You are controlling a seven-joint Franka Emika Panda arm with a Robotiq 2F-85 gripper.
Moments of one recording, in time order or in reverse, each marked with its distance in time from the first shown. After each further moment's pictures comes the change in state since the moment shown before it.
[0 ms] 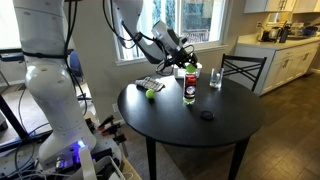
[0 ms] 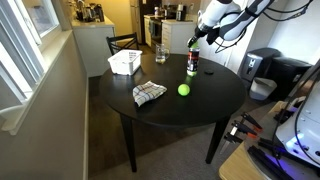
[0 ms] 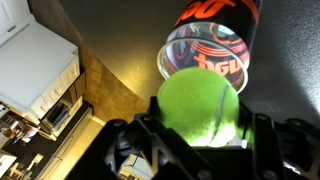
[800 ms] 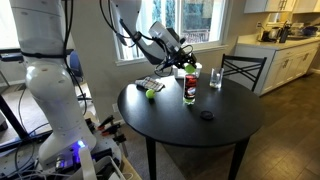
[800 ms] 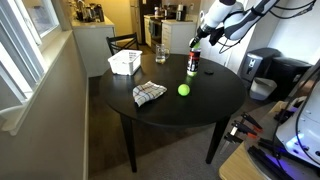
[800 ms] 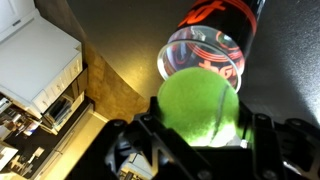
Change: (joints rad) arm 0.014 -0.032 -0.034 -0.026 -0.170 0.011 0.127
